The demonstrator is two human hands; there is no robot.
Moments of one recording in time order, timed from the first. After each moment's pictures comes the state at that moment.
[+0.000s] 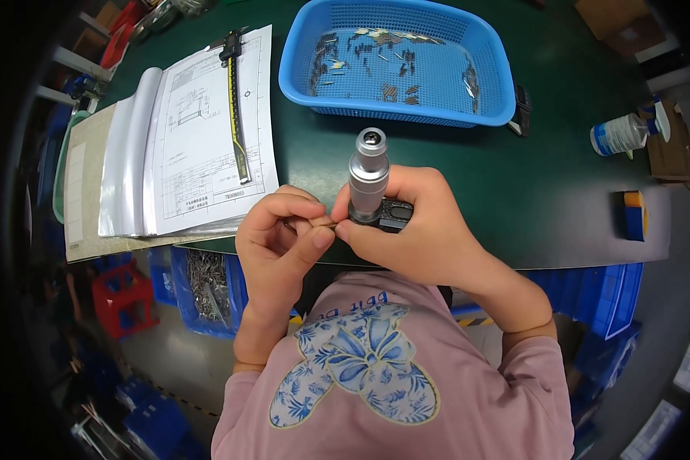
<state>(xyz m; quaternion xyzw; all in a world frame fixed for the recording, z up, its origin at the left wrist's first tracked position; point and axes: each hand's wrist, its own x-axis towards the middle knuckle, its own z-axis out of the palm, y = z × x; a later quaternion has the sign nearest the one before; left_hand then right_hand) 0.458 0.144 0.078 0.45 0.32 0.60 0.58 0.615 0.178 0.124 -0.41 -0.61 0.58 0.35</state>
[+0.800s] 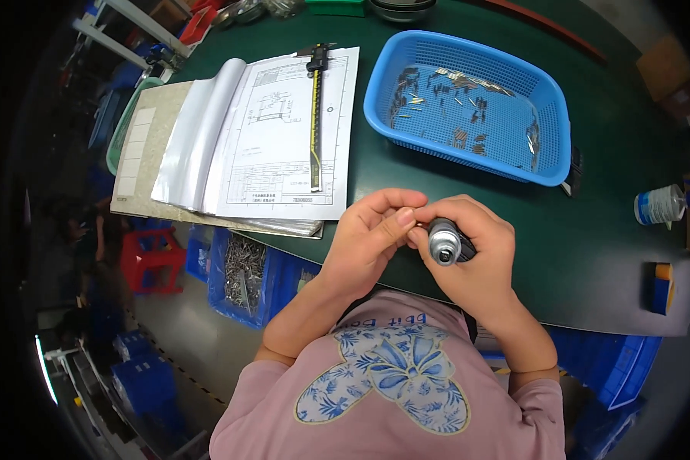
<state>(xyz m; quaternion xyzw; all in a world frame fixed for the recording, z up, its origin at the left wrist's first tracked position) 0.479 0.166 0.077 0.28 0.31 0.54 0.73 0.615 0.179 0.109 -0.41 -0.68 0.39 0.46</state>
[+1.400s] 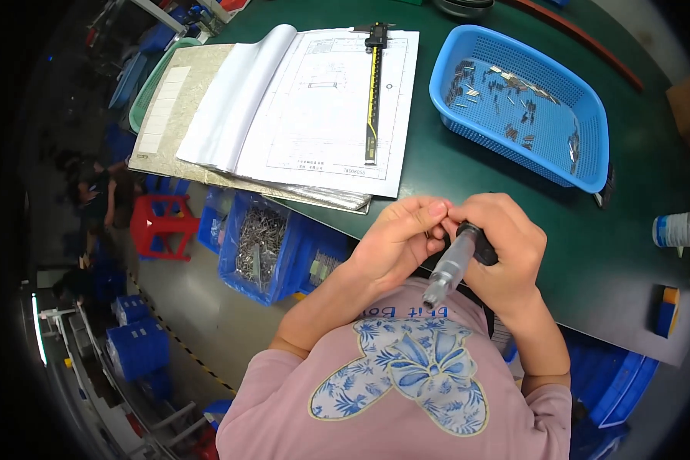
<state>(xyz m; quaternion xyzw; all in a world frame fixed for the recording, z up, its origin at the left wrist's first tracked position) 0.457 0.140 0.060 0.12 0.27 0.53 0.79 0.593 0.171 0.106 -0.33 -0.82 0.18 0.43</state>
